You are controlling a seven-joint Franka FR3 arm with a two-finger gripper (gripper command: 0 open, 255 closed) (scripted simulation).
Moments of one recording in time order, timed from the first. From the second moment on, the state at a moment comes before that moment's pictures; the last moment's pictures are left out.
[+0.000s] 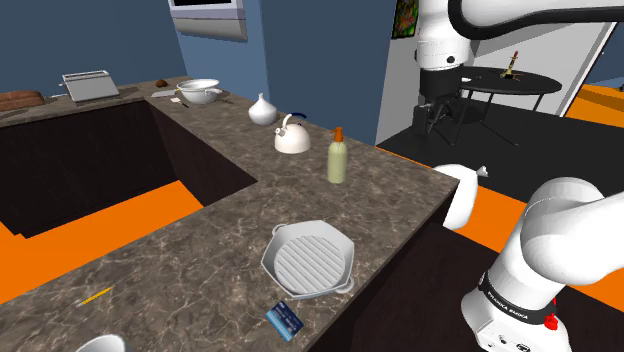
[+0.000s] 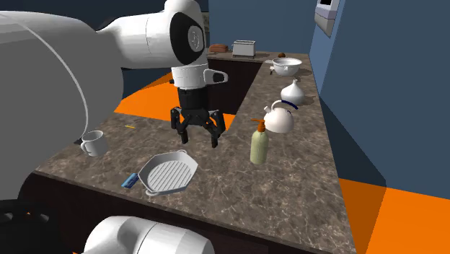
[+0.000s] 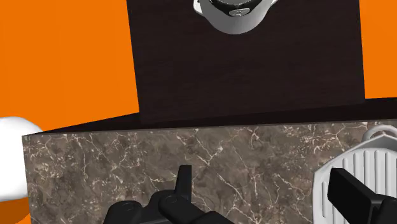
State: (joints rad) arm 0.01 -0.81 0.03 -2.40 -0.08 1.43 0.15
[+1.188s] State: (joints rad) arm -0.02 -0.28 -0.08 -2.14 -0.14 1.79 0.02
